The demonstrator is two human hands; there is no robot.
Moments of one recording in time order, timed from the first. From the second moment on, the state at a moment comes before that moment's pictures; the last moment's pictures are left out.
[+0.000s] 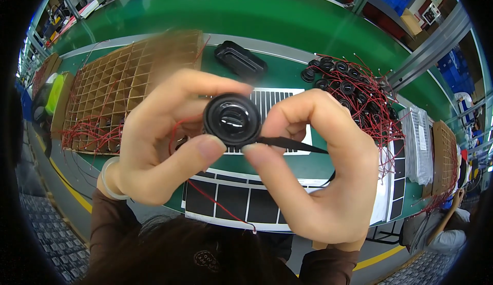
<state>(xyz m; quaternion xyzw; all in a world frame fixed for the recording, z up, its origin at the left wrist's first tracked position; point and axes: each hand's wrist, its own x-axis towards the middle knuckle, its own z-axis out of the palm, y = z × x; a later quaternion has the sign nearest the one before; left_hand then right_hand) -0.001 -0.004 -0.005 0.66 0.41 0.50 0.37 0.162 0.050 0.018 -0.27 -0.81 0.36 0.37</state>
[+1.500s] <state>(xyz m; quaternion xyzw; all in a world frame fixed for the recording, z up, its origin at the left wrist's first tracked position) -0.004 0.009 -0.014 0.49 0.32 0.63 0.51 0.162 0.061 0.016 -0.23 -0.88 0.19 0.37</state>
